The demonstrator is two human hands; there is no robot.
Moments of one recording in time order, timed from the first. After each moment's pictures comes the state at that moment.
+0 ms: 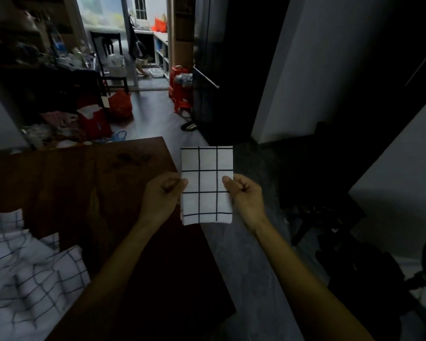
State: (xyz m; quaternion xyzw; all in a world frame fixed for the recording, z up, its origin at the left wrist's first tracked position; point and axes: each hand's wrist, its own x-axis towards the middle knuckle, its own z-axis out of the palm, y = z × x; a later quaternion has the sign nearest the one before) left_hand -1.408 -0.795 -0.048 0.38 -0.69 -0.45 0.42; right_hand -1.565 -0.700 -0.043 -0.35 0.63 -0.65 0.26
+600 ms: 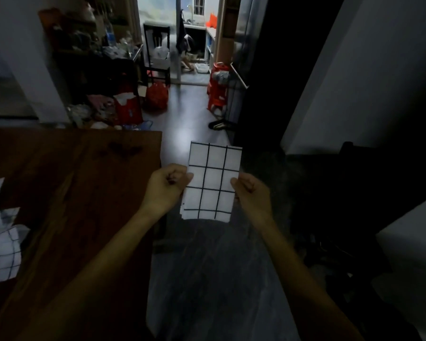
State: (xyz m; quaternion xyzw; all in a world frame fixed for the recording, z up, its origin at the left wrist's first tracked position) left_hand -1.635 -0.774 -0.052 0.42 -0.67 -0.41 0.45; right_hand -1.819 -0.700 -0.055 -0.42 0.64 -0.57 0.30
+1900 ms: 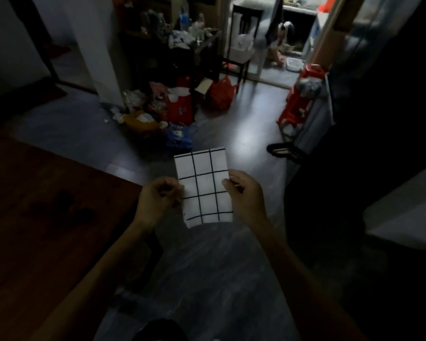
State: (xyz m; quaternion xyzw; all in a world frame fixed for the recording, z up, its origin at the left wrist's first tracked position) left_hand -1.889 -1.314 -0.102 0.61 -0.51 -0.37 0.48; right_hand -2.088 -1.362 -0.105 -0.64 0.51 -0.45 0.37
